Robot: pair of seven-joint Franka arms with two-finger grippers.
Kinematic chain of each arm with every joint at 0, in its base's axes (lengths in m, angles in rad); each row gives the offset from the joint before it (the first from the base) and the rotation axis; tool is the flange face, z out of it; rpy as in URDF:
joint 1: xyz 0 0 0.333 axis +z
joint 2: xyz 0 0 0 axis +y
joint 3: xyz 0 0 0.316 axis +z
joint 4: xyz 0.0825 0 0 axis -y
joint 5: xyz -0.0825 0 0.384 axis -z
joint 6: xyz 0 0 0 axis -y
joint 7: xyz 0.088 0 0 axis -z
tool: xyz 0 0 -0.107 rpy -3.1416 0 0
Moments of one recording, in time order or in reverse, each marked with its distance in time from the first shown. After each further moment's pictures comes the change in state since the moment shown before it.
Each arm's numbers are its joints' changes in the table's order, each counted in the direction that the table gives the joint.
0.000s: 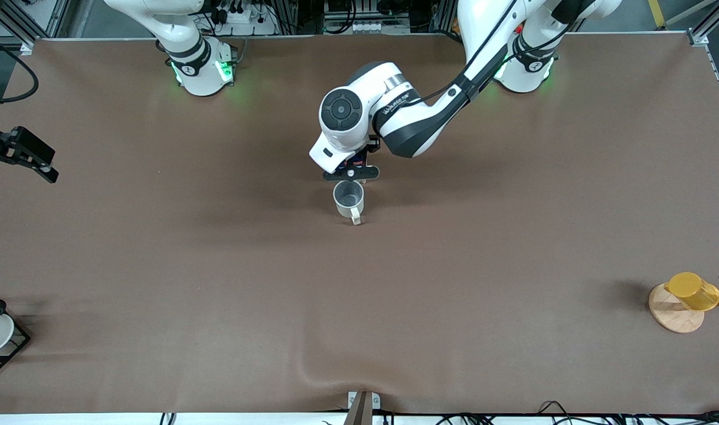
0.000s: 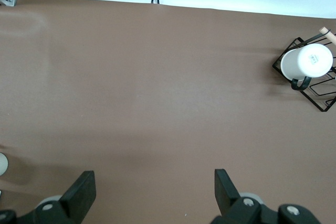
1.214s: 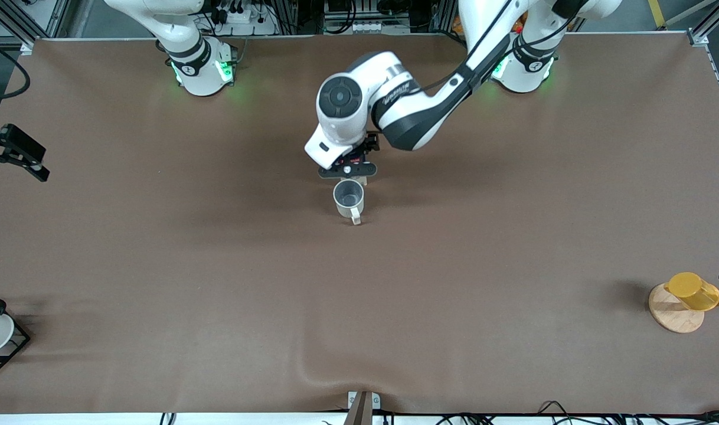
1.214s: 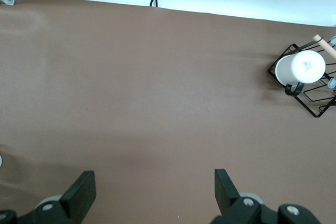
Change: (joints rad) left arm -0.025 -0.053 0.026 0.037 0.000 -0.007 0.000; right arm -0.008 -0.003 -0.003 0.015 0.001 -0.002 -0.032
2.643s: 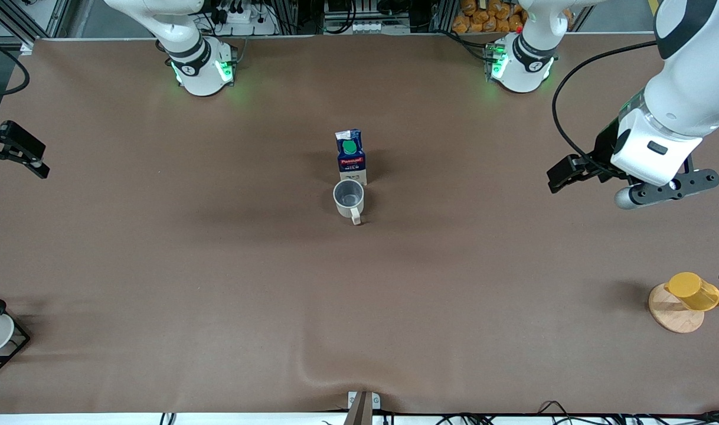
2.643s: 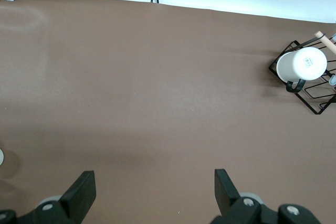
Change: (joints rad) left arm 0.691 -0.429 0.022 -0.038 -0.004 -0.232 0.479; right arm 0.004 0.000 -0.001 0.003 0.000 -0.017 0.000
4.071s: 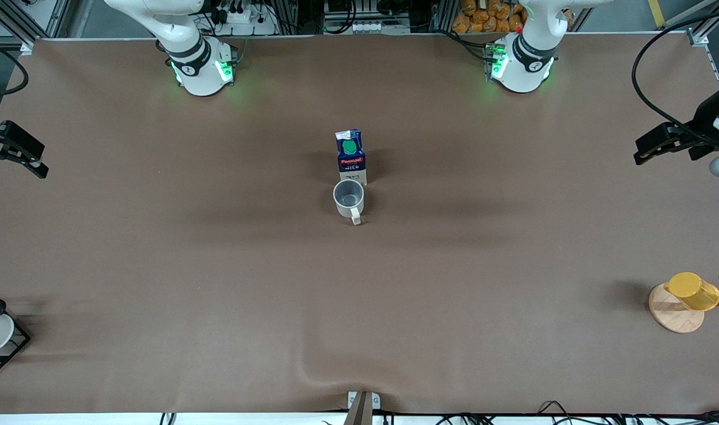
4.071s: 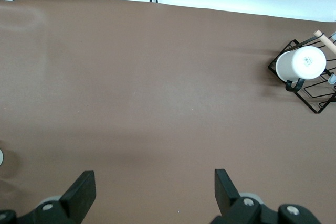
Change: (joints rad) left arm -0.103 -0.157 0.360 -0.141 0.005 -0.050 0.415; right arm -0.001 0.000 -0.002 0.000 0.000 -0.002 0.000
